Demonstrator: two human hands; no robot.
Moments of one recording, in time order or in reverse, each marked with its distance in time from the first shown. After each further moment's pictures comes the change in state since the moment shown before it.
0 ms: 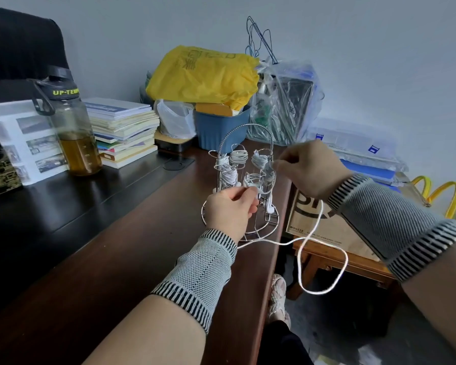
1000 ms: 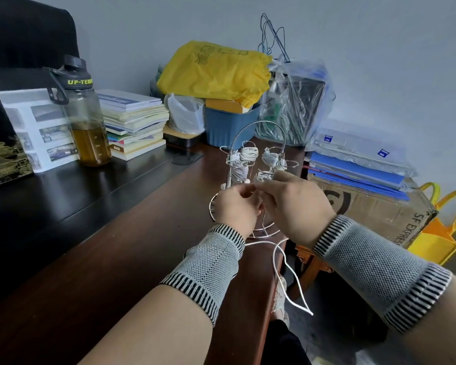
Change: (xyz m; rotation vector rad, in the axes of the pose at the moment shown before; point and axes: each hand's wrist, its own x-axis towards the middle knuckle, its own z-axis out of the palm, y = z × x) left_hand 0.004 -0.001 -0.003 0.094 -0.023 0.001; right_hand -0.036 -0.008 0.052 -0.324 0.076 -0.426
